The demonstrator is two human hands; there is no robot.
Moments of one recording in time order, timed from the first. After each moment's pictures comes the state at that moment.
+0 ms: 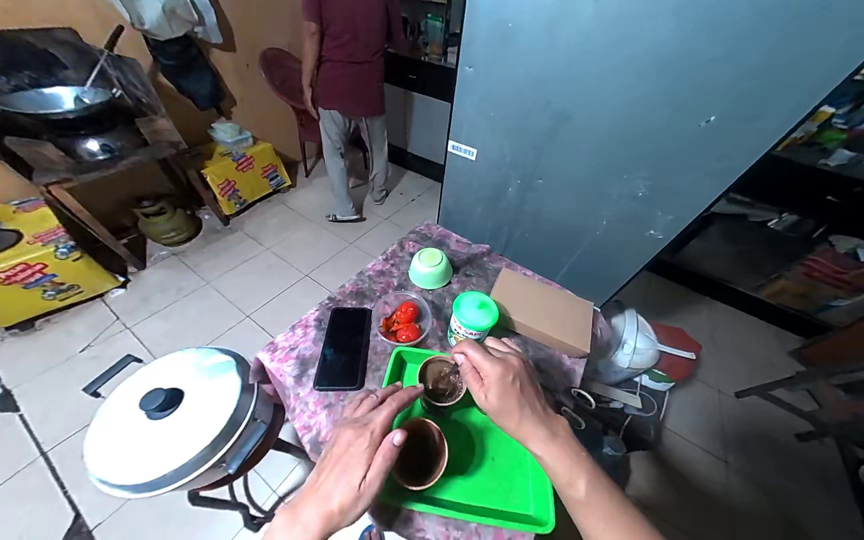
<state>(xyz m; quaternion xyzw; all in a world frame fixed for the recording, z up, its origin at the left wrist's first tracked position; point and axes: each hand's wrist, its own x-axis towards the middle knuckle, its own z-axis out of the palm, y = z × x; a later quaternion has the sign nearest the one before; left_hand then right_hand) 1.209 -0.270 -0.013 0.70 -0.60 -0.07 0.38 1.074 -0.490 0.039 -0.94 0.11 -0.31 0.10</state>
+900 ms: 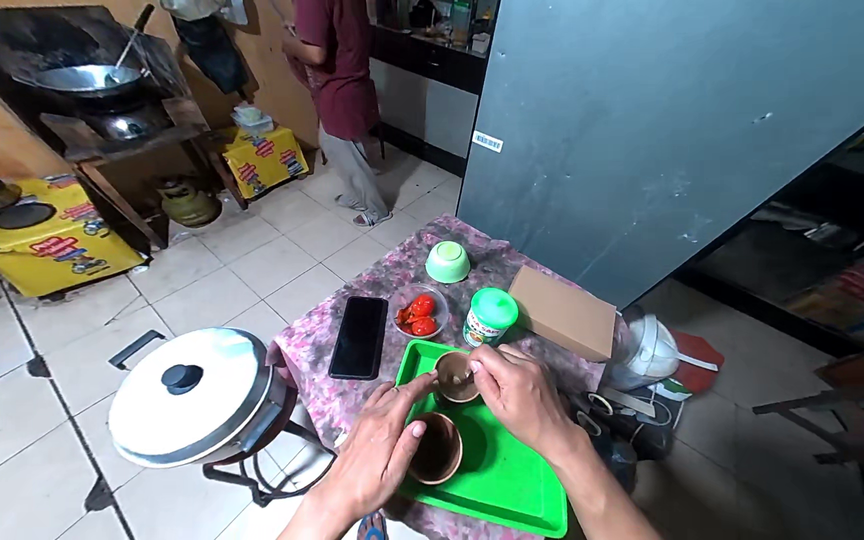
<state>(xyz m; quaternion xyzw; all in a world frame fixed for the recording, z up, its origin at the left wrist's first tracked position) 1.202 -0.276 -0.019 0.69 -0.58 -0.07 0.42 1.073 -0.488 0.033 -0.94 0.09 -0.31 0.13</state>
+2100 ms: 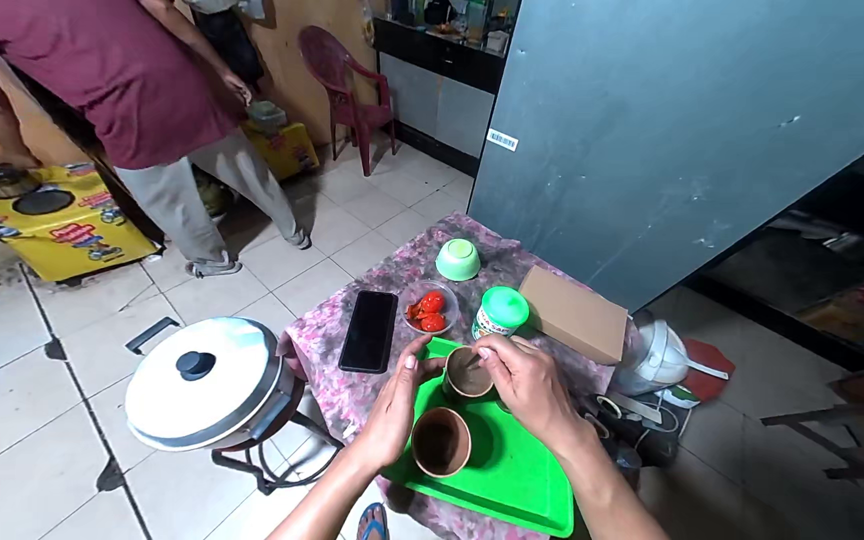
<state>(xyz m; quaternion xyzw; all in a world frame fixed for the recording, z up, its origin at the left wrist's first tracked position) 1.211 -0.307 -0.015 0.59 -0.38 -0.31 0.64 1.078 -0.488 0.039 -0.94 0.10 -0.30 0.16</state>
